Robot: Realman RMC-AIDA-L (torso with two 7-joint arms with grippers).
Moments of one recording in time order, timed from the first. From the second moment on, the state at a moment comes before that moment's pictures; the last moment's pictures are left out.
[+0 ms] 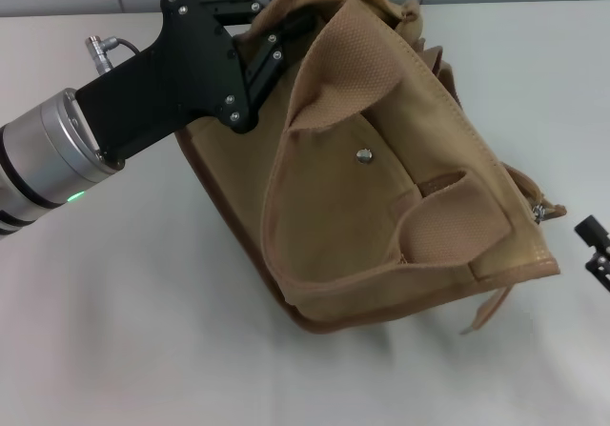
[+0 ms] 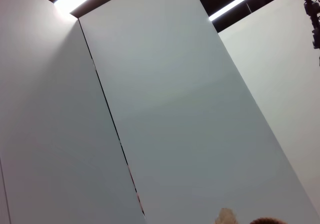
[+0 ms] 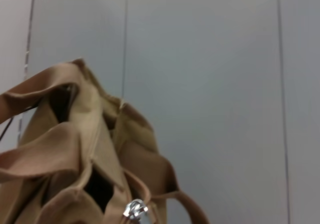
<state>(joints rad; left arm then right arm) -0.65 -2.08 0.74 0.21 1.42 1.81 -0.43 0.11 2.02 -1.05 -0.02 -0.96 -1.80 0.29</state>
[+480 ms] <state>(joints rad) -0.65 -2.08 0.74 0.21 1.42 1.81 -0.42 0.17 2.06 -1.05 -0.10 -1.11 -1.68 0.29</state>
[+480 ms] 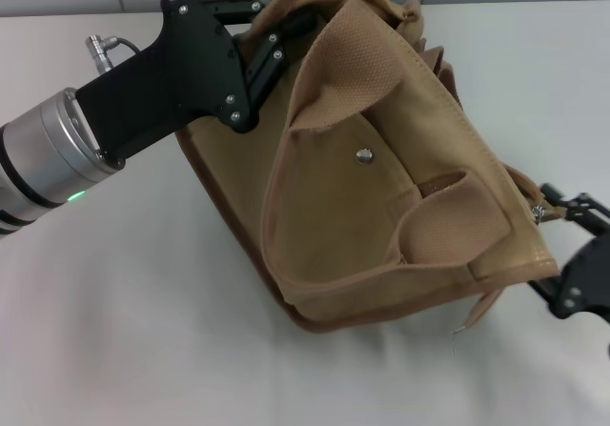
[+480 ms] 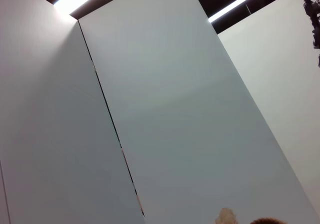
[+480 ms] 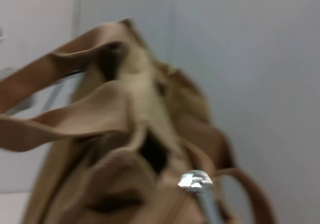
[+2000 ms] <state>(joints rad) -0.56 -2.08 0.81 -0.05 1.42 1.69 -0.37 0.35 2.09 -0.73 -0.25 -1.14 -1.54 0.26</state>
